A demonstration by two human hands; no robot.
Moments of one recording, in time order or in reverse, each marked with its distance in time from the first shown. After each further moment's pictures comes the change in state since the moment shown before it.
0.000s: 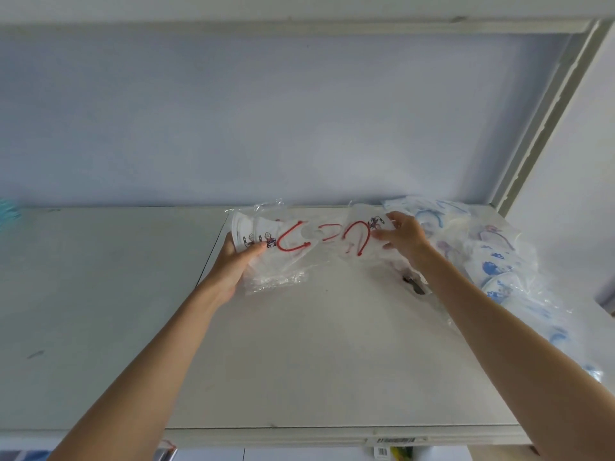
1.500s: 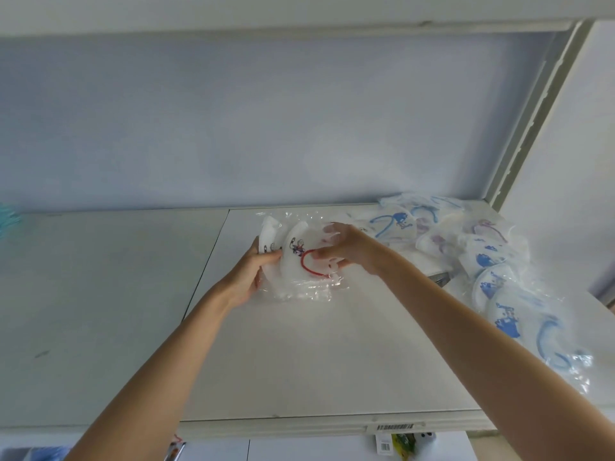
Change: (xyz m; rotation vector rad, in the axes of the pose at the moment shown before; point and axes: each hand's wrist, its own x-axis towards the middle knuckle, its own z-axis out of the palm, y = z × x) left_hand -0.026 0.008 0.024 -0.032 -0.295 -0.073; right_hand -0.061 -0.048 0.060 -0.067 -0.415 0.049
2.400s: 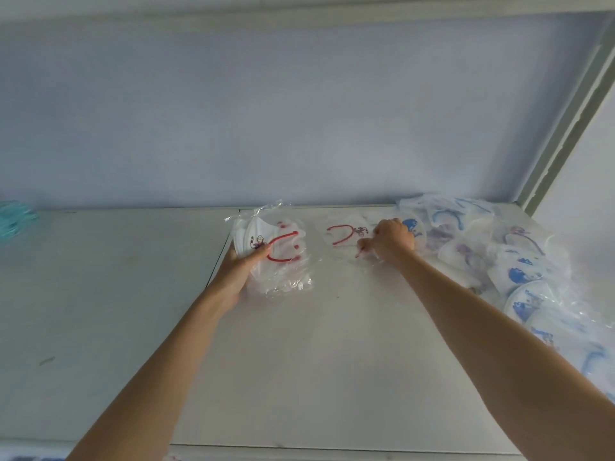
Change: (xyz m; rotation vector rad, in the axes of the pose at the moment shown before) left_hand 0.014 0.002 -0.028 0.012 0.279 0.103; right_hand 0.083 0.046 -0.042 -0.642 0.433 0.182
